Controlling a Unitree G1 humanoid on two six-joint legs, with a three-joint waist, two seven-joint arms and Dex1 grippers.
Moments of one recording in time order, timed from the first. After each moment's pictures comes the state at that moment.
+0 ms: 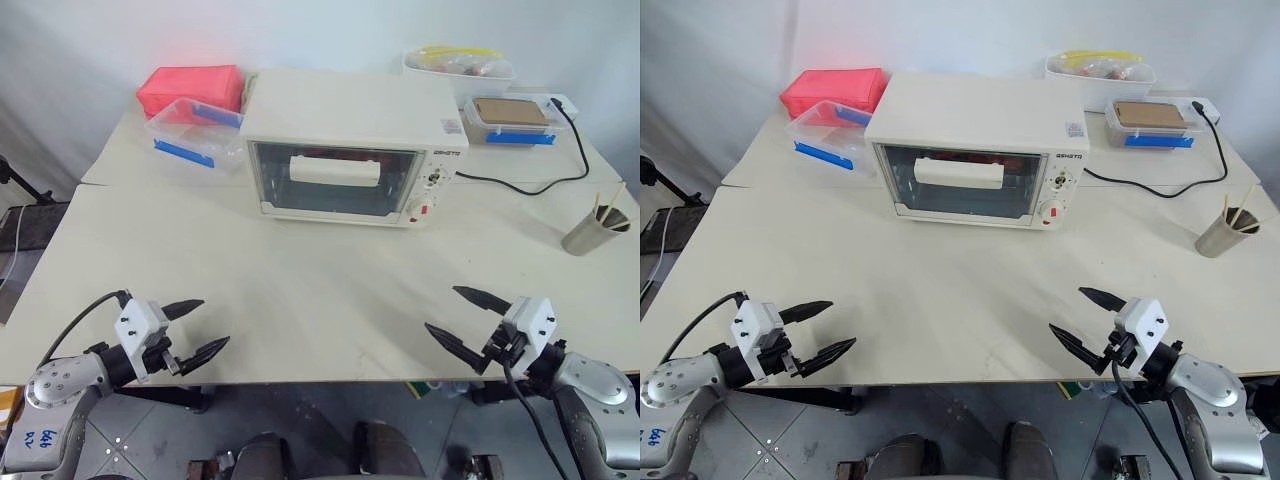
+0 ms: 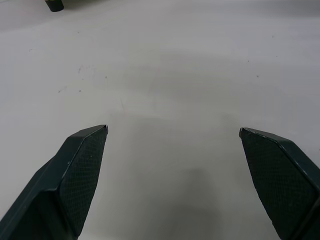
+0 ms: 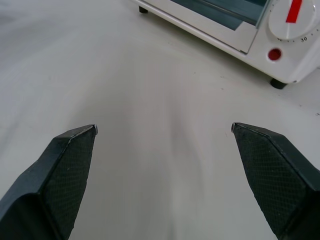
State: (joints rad) left arm 0.19 0.67 0.29 -0.19 -0.40 0.11 -0.87; right arm 0.14 -0.58 -0.22 -0.20 0.42 -0.01 0.91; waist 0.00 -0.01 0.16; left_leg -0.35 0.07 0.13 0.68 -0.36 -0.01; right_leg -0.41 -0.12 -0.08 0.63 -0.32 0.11
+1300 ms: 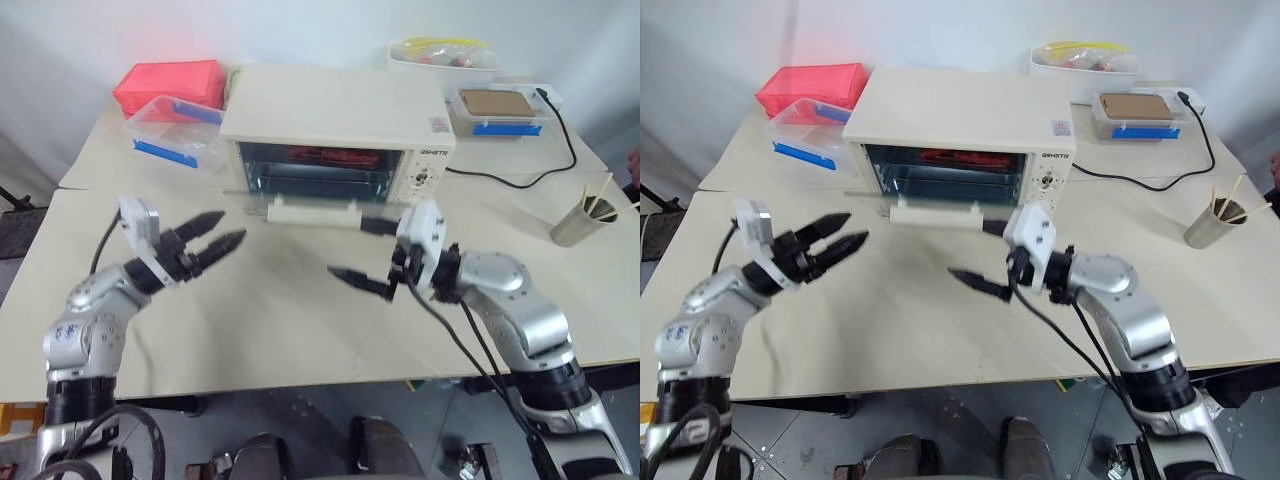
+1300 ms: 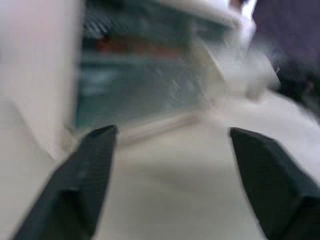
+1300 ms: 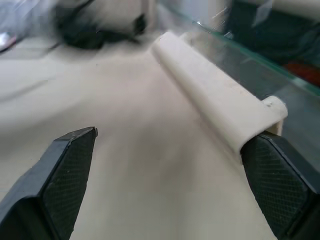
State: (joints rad) left arm -0.42 0.56 0.31 0.04 -0.69 0.44 -0.80; right arm -0.42 -0.51 0.16 -0.27 0.39 0.34 0.86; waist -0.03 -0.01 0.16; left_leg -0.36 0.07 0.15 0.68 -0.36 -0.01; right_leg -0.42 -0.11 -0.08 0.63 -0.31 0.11
